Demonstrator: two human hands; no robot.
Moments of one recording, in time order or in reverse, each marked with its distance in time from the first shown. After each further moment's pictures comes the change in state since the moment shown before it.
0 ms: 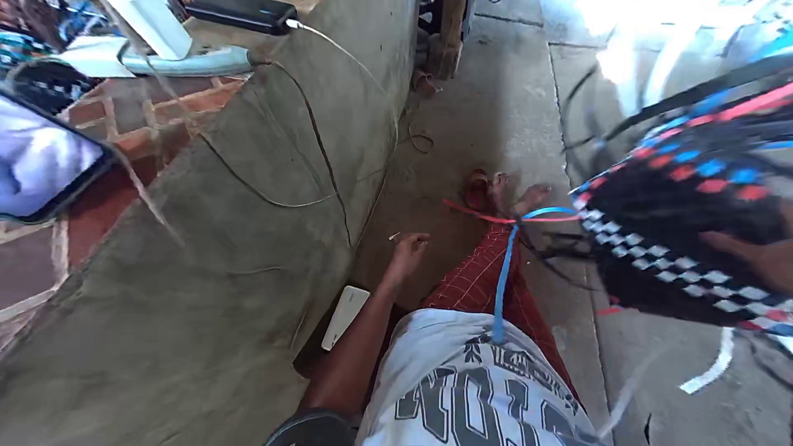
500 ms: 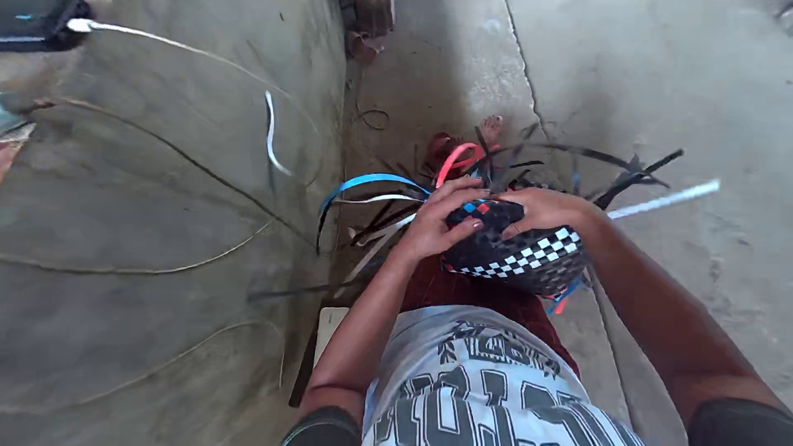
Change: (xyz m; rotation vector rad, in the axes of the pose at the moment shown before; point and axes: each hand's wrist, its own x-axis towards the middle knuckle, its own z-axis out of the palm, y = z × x) left_hand 0.055 0.098 0.053 -0.045 -0.241 0.927; right_hand 0.078 -0.056 0.163 0.233 -0.701 -0.314
